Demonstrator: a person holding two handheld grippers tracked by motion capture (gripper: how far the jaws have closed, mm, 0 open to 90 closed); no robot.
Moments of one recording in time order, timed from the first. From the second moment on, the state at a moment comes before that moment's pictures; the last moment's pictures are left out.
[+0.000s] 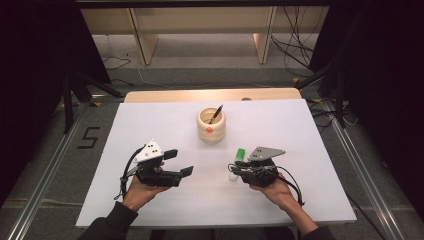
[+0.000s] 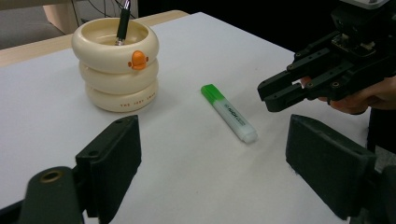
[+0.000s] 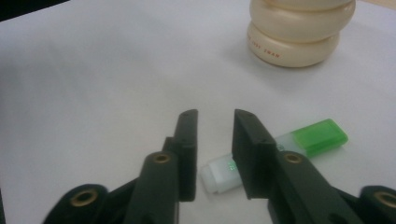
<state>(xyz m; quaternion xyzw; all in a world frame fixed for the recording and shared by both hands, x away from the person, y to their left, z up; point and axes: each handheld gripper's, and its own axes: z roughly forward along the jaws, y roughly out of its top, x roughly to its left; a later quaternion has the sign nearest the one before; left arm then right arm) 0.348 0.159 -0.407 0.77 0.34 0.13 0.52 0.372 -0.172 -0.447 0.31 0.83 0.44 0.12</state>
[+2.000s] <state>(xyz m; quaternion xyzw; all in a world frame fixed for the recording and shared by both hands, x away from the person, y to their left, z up) 0.341 0.162 -0.412 0.77 0.34 0.15 0.52 0.377 -0.183 -0.469 0.31 0.89 0.29 0.15</state>
